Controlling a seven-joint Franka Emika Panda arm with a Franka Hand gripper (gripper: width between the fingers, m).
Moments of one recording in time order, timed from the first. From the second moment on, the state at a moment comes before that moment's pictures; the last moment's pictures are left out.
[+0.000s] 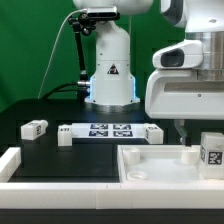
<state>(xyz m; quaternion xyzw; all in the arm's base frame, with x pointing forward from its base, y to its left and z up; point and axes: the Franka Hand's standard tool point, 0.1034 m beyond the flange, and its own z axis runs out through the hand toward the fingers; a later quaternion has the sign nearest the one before) 0.626 0.121 0.076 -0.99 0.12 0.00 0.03</state>
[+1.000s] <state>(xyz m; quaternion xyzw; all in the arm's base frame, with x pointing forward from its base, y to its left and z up) 0.627 0.113 0.075 -0.98 0.20 0.01 0.05</state>
